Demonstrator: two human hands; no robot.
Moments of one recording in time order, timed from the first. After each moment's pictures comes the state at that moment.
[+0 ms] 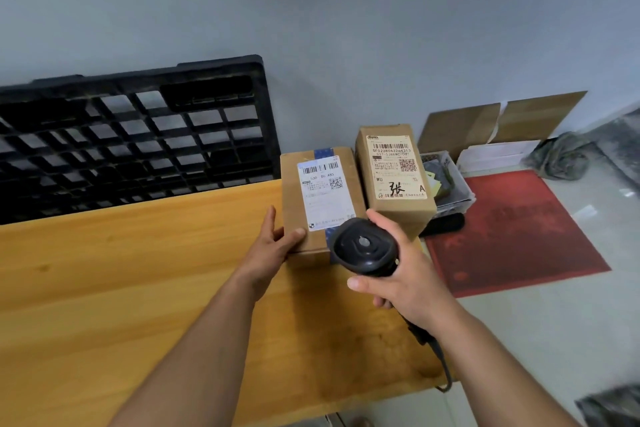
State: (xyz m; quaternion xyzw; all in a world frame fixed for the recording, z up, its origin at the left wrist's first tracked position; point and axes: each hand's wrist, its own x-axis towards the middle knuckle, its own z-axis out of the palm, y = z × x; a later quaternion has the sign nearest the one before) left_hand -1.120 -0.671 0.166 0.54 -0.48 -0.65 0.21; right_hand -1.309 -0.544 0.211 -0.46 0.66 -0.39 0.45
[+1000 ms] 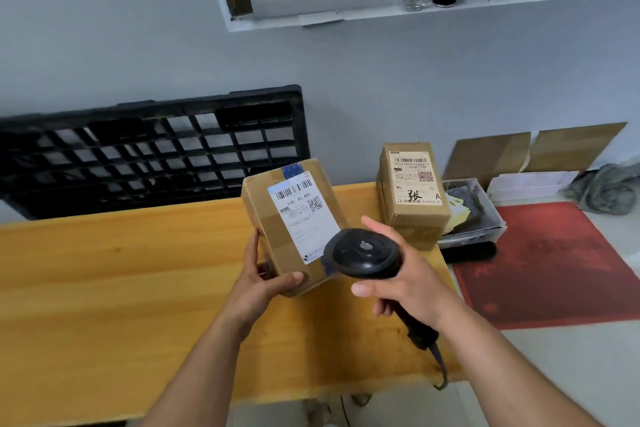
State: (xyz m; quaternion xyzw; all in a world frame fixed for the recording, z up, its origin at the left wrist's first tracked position) left_hand -1.038 -0.603 0.198 0.56 -0.50 -0.59 0.30; right_hand -1.283 -0.533 0.237 -0.50 0.53 -0.40 0.55
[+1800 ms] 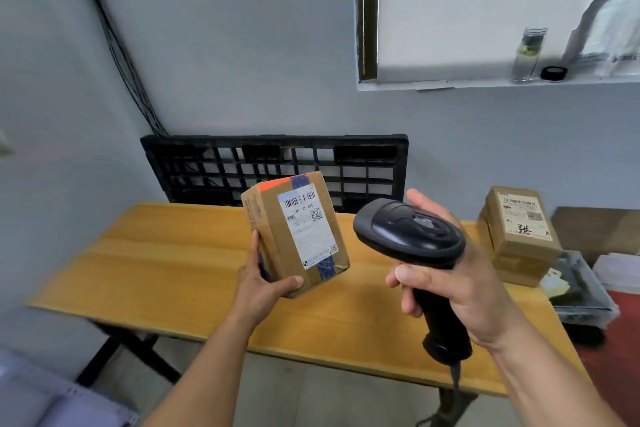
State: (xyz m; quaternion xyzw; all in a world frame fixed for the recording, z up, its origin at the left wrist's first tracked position) left_hand -0.849 -0.522 0.257 0.63 -0.51 -0.41 0.42; right_hand -1.127 -0.452 0.365 -0.55 0.36 -0.50 0.56
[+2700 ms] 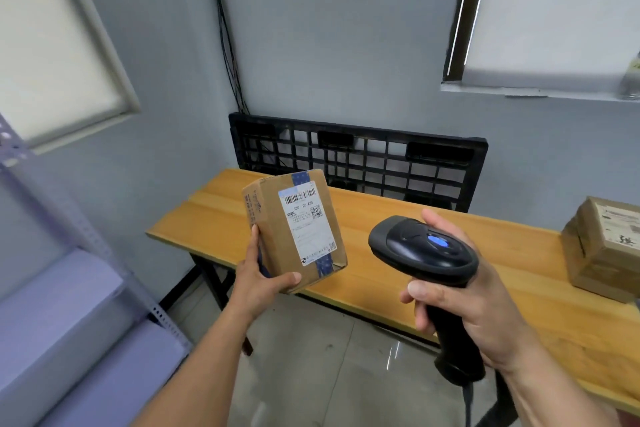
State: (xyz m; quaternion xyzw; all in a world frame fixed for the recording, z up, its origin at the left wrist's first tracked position) left_hand -0.711 -0.409 0.261 0.69 -0.45 -0.36 0.45; right_hand -1.011 -0.384 0.356 -0.56 0.35 -0.45 0.60
